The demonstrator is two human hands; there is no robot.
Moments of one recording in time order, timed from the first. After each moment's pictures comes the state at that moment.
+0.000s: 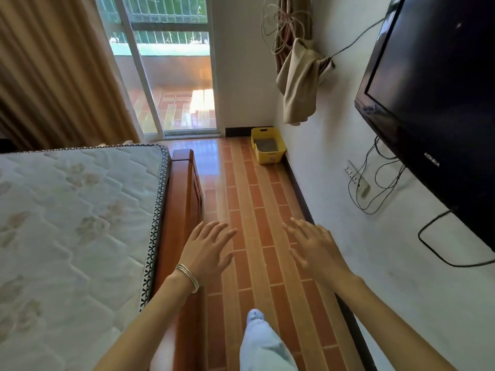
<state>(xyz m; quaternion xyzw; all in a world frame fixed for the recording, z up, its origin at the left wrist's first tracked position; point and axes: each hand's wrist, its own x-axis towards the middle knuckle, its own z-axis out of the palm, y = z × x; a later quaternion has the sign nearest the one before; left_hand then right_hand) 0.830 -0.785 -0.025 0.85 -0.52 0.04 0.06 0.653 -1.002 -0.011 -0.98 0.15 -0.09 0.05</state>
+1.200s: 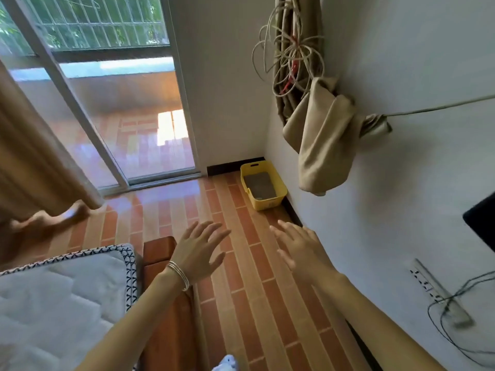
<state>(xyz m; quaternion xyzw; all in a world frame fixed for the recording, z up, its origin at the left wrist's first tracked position) 1.394 -1.104 -0.017 0.80 -0.60 0.03 0.04 1.188 -1.292 -0.020 -0.97 0.20 -0.10 0.05</state>
